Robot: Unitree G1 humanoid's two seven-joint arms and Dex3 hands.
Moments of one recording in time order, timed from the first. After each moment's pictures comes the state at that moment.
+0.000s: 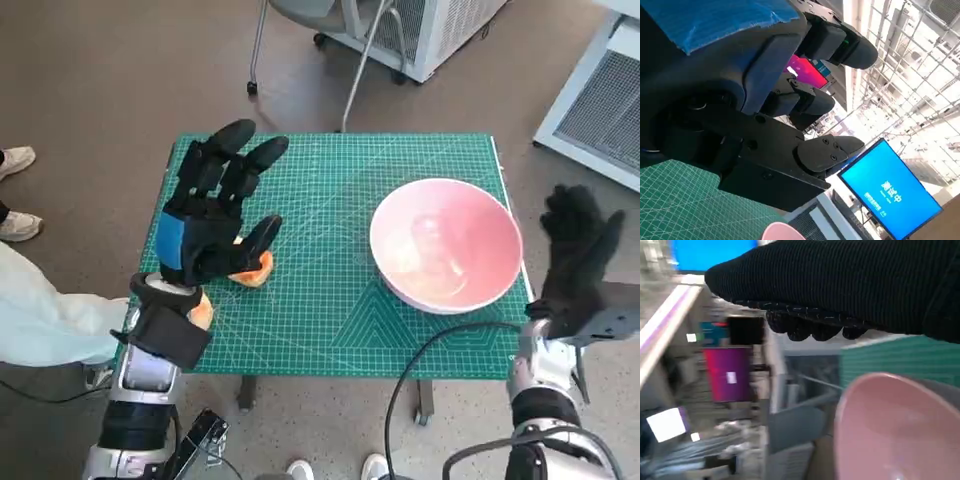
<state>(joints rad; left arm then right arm) -0.44 0.27 0.04 0.22 0.19 -0.47 -0.04 -0.73 -0.23 -0.40 1.27 0.21 -0.72 0.02</state>
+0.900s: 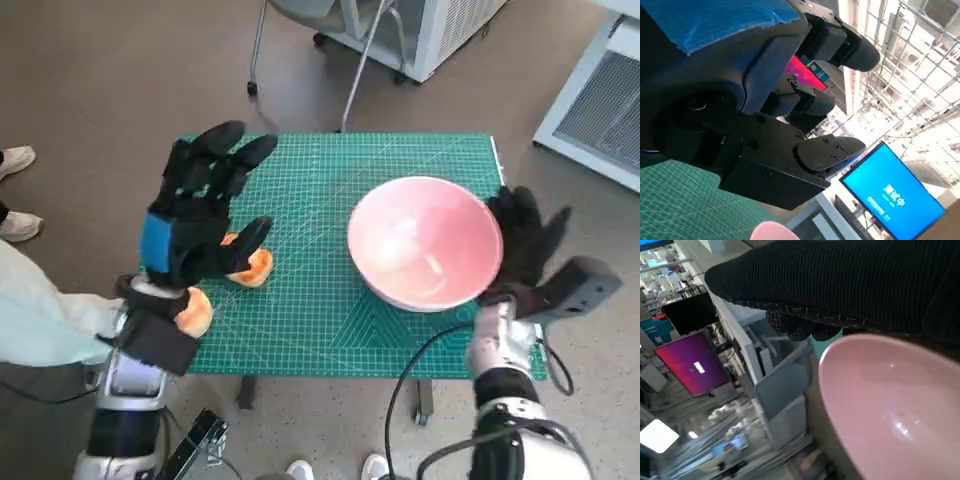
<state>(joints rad) -0.39 0.31 0.06 0.09 0.19 -0.41 -0.04 -0.87 -0.08 -0.55 1.31 0.35 -0.51 0.13</state>
